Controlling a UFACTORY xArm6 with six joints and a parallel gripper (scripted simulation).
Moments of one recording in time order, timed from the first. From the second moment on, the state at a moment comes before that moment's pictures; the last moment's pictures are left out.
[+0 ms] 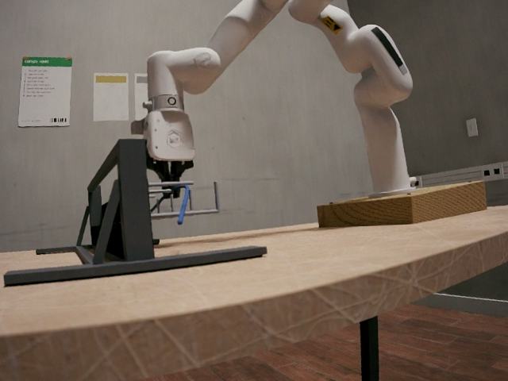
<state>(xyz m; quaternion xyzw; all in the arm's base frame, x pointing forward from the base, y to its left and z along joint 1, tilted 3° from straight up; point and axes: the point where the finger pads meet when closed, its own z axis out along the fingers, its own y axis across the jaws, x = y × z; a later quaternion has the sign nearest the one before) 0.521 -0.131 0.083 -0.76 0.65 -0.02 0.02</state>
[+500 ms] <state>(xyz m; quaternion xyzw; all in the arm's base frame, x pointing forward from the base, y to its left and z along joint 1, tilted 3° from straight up) 0.520 -0.131 0.099 -0.76 0.65 -0.02 0.02</state>
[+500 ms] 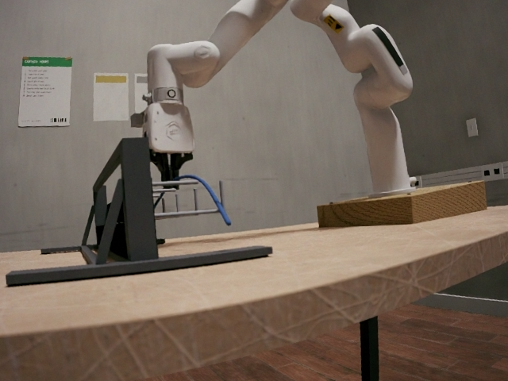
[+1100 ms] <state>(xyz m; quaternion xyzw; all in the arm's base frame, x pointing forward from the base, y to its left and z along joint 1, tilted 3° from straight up) 0.566 -0.121 0.104 -0.70 0.71 -0.02 0.02</state>
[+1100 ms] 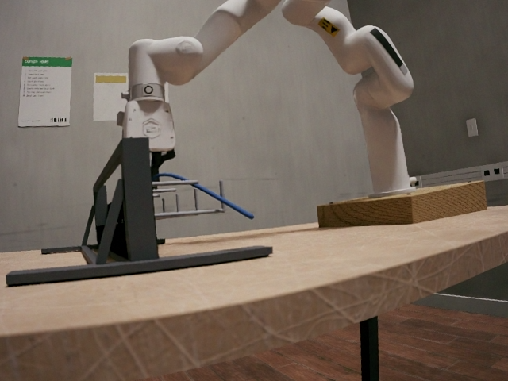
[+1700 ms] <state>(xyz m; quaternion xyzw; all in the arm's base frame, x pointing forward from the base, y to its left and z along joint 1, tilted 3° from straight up) 0.569 -0.121 0.103 -0.69 0.73 -0.02 0.02</state>
